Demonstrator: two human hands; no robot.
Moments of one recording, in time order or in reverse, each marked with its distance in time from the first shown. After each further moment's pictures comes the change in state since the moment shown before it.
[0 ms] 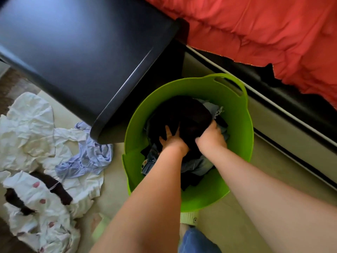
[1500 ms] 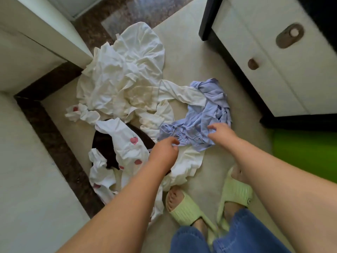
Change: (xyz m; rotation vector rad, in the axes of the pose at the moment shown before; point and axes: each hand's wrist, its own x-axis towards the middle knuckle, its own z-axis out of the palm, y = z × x) left_hand -0.005 -0.572 0.014 -0.677 0.234 -0.050; right_hand -0.056 -0.263 0.441 -0.500 -0.274 -0.405
